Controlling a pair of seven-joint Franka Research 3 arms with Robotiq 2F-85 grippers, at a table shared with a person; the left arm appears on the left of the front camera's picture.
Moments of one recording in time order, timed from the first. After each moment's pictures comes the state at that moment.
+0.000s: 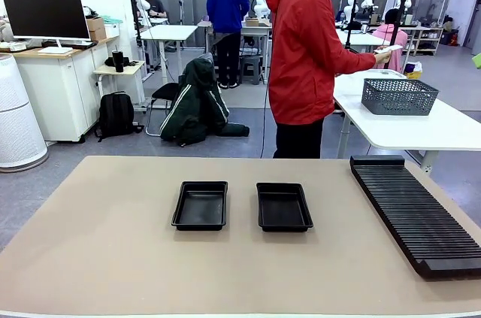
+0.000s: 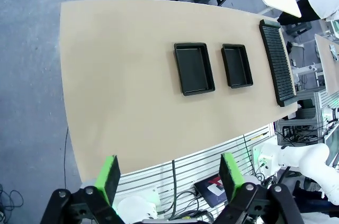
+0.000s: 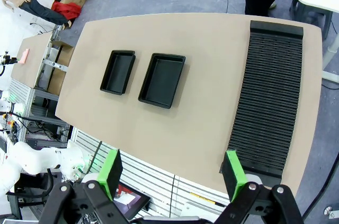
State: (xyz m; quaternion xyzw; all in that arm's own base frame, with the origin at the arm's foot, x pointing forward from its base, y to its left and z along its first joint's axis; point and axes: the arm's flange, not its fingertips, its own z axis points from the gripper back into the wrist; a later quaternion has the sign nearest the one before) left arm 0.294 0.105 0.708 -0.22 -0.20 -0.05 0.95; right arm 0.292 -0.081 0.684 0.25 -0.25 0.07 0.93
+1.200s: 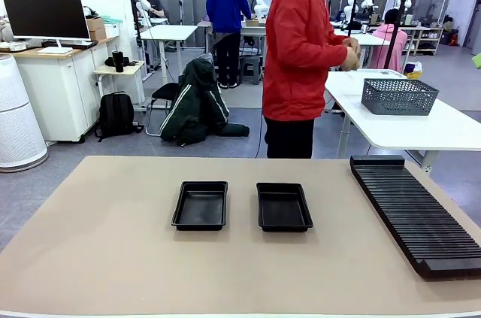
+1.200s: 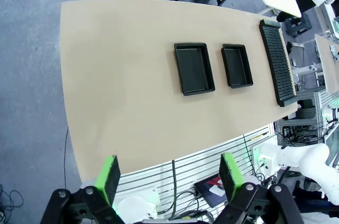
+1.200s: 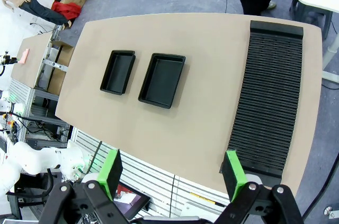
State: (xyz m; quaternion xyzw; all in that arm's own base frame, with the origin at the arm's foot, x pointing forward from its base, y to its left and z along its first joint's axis) left arm 0.294 0.105 0.708 -0.22 -0.20 -0.05 0.95; right arm 0.292 -0.081 0.684 0.25 -0.25 0.07 0.93
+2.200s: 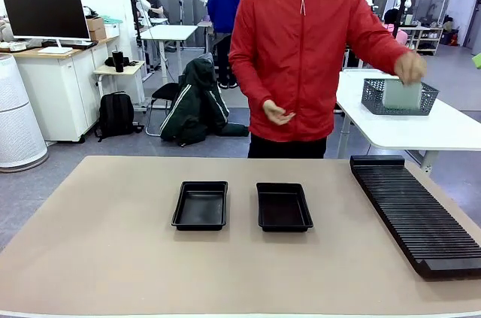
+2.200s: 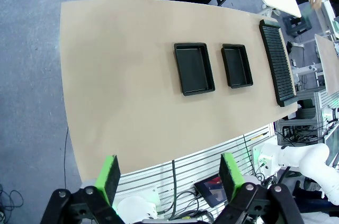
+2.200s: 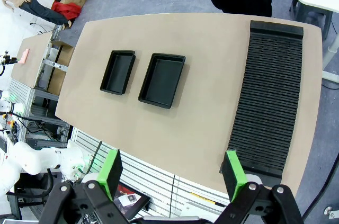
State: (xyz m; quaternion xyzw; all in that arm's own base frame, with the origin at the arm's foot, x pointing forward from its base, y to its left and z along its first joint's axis) left arm 0.294 0.105 0.708 -0.22 -0.20 -0.05 0.95; right arm 0.292 -0.081 0.684 0.25 -0.25 0.07 0.93
